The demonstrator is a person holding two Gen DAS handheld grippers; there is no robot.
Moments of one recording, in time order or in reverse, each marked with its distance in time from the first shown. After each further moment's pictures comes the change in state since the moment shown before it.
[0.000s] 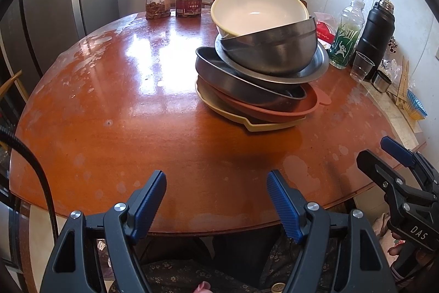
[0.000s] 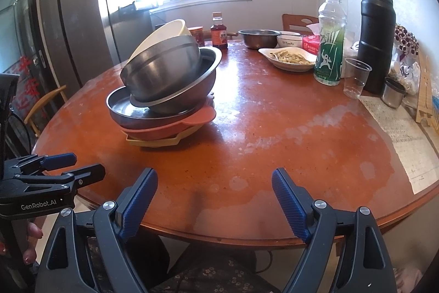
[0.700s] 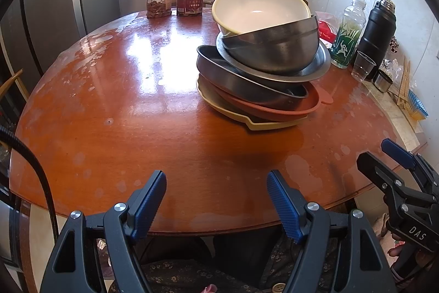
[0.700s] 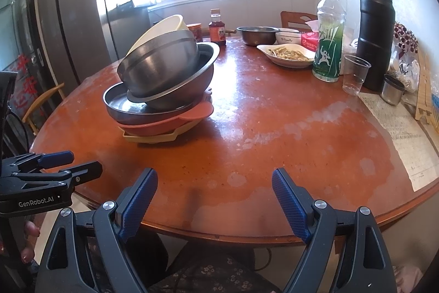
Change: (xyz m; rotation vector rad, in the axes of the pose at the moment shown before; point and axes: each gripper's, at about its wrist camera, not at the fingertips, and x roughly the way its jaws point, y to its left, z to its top) left arm 0.003 0.002 0.000 -0.004 0.003 0.002; right arm 0.004 -0.003 -0.002 0.006 0.013 -0.008
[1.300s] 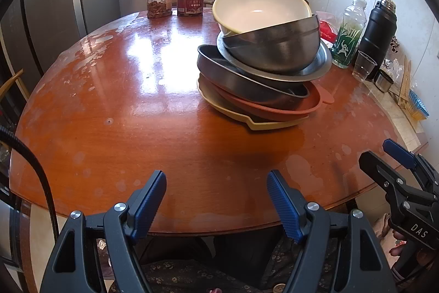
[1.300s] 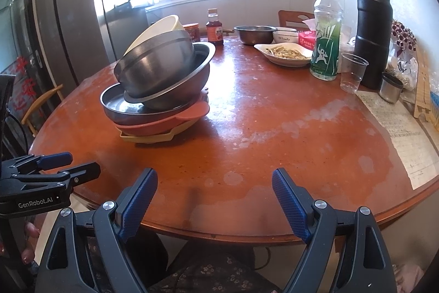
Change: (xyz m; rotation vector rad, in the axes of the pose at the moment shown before) left arm 0.001 0.000 -0.001 0.000 0.000 0.007; right arm 0.001 -0.002 -0.001 0.007 0.003 -0.009
